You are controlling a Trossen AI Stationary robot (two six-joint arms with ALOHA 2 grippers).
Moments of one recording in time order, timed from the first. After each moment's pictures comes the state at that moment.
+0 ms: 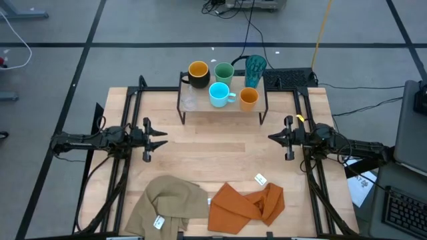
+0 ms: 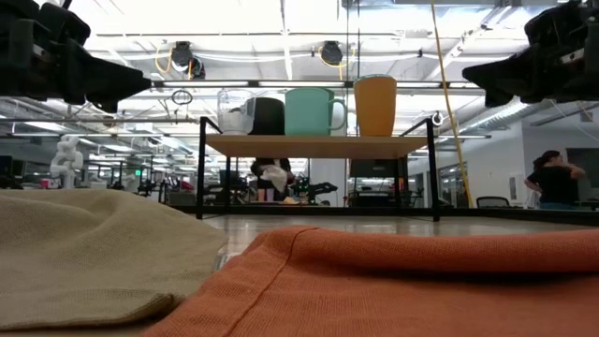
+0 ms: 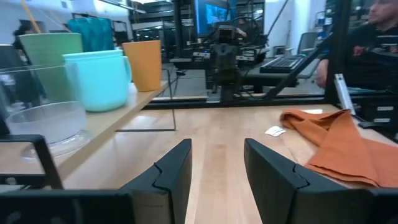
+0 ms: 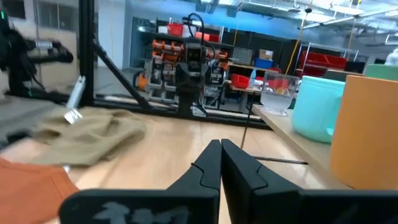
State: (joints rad) left arm -0.03 0.03 0.01 0.06 -0.10 0.07; right arm -0.15 0.02 0.02 0.09 -0.13 -0.10
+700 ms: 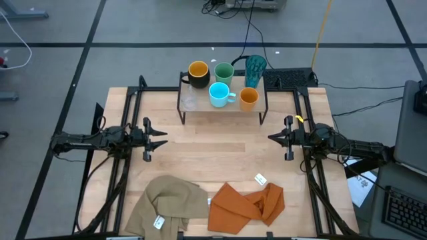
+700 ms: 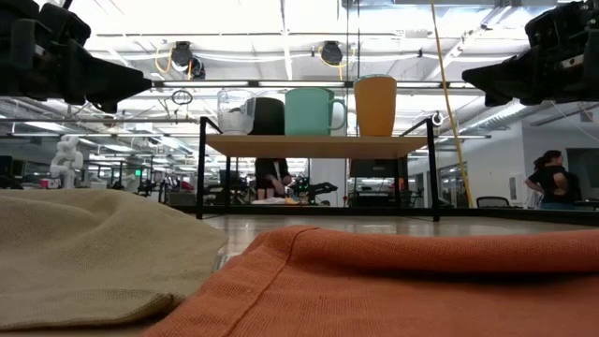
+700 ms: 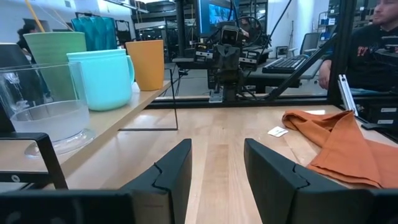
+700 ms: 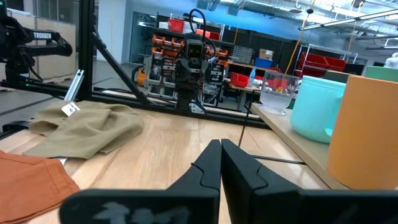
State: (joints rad) left arm -0.03 0.03 0.01 0.06 -0.11 0.07; right arm -0.15 0.02 0.02 0.08 -0.13 -0.17
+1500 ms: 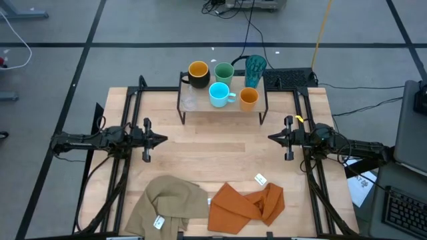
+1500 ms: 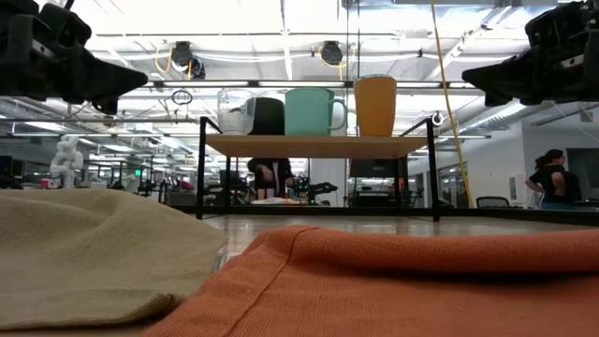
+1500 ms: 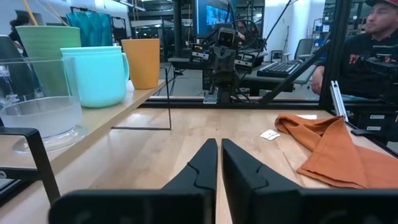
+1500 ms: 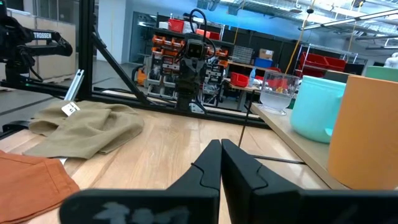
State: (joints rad) left arm -0.03 0.03 0.01 0.06 -0.10 0.02; right arm -0.15 0.02 0.02 0.08 -0.13 -0.17
